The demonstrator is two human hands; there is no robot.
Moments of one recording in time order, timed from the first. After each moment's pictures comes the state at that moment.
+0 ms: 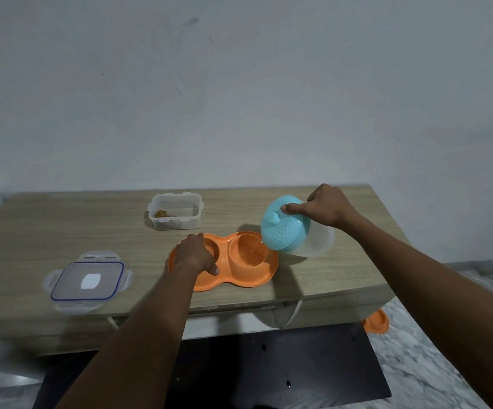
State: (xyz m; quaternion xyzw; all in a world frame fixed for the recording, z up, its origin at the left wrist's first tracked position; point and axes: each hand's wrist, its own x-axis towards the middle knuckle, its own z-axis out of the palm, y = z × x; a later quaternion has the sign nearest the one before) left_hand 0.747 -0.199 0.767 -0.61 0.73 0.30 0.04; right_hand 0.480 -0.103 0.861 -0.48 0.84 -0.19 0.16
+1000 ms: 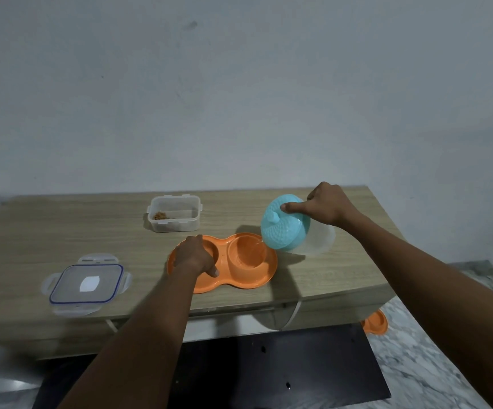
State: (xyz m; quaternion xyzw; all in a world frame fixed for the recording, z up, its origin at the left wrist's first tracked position) left_hand 0.746 -0.202 0.762 -0.62 0.72 0.31 0.03; right_hand 0.479 -0.105 0.868 -0.49 0.84 -0.18 0.15
